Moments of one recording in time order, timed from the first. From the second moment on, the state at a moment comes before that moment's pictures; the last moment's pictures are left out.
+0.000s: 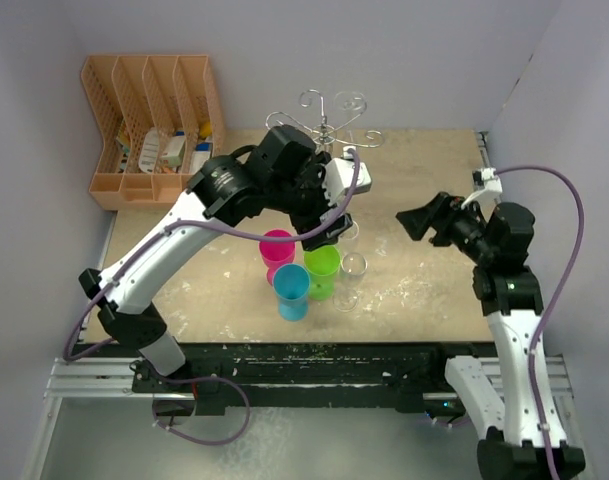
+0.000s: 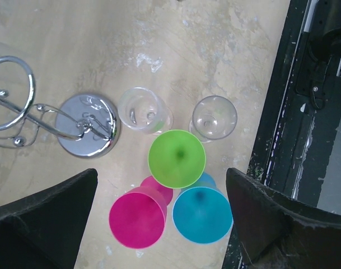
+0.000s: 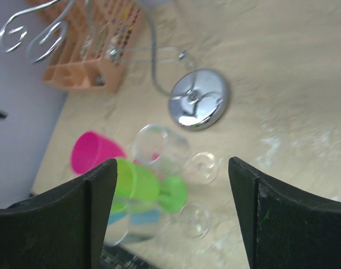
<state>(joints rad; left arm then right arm) -0.91 1.67 2.09 -1.13 0.24 0.32 -0.02 0.79 0.89 -0.38 -0.43 0.43</state>
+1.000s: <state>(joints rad) -0.64 1.34 1.90 -1.11 0.21 0.30 0.55 1.12 1.19 -0.95 -0.12 0.36</state>
